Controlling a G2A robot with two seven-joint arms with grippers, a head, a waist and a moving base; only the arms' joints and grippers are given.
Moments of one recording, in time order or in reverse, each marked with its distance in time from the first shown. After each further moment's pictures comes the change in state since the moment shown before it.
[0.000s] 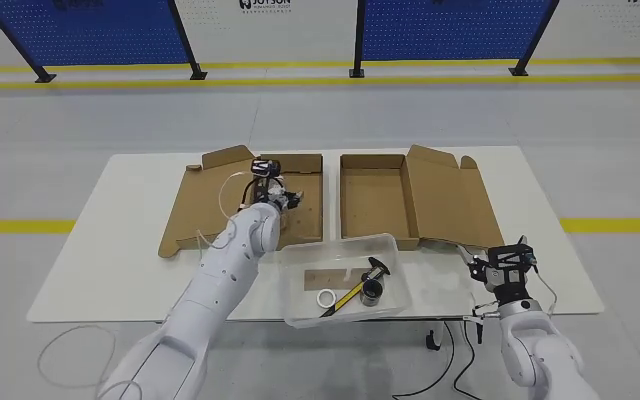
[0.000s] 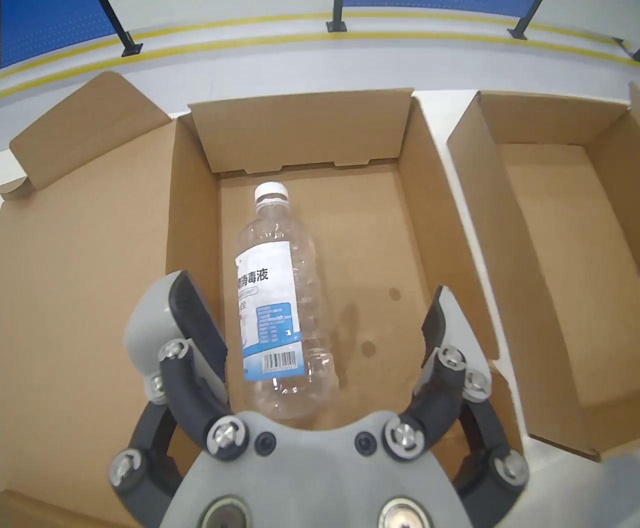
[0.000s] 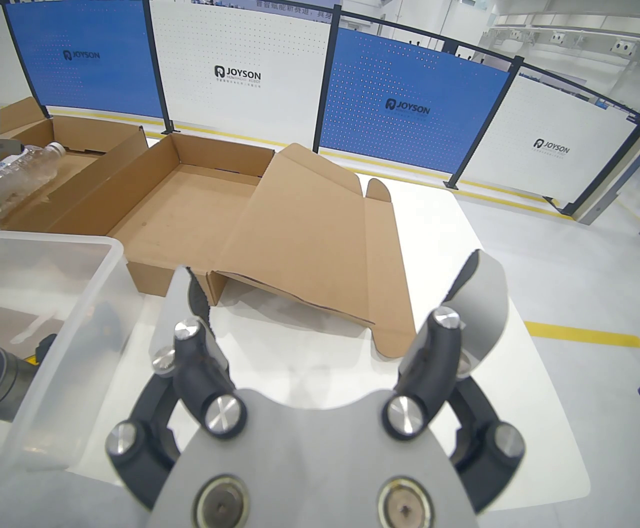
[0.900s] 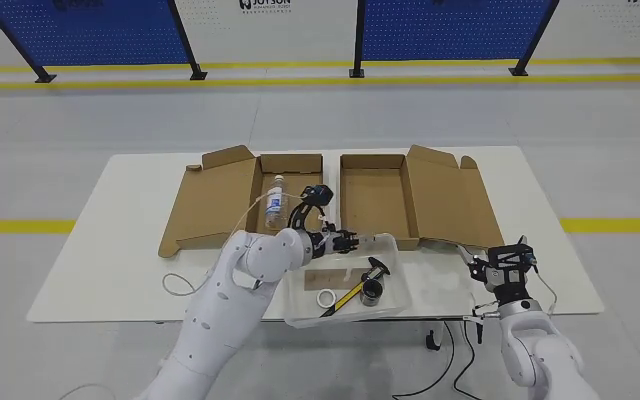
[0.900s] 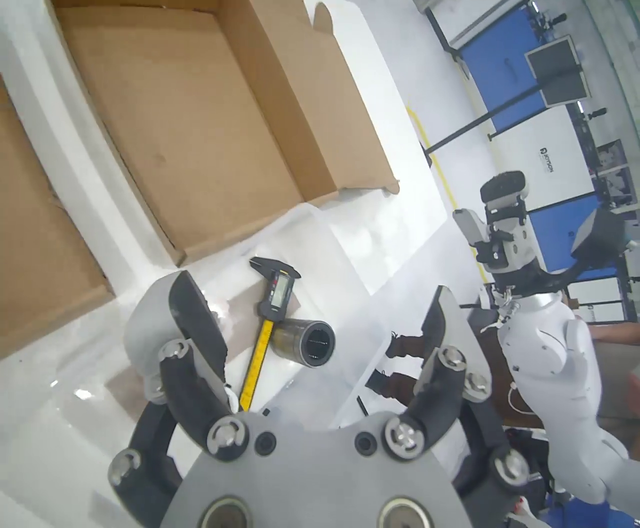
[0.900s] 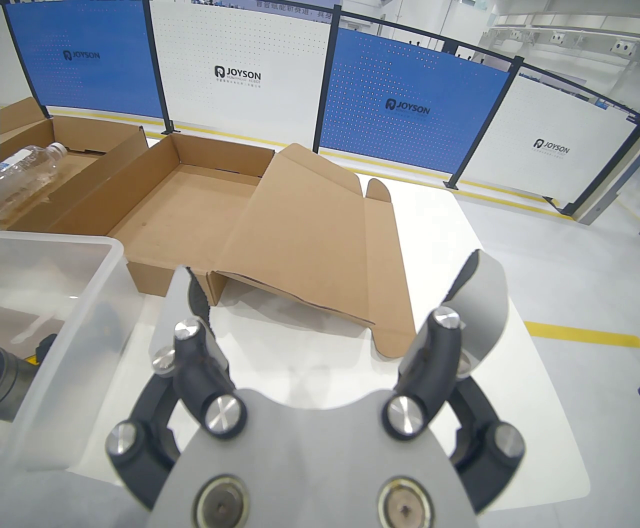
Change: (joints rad) left arm 0.305 0.039 -0.056 -0.698 -0.458 -0.107 -0.584; right arm 0.000 0.000 0.000 0.000 0.000 0.000 0.000
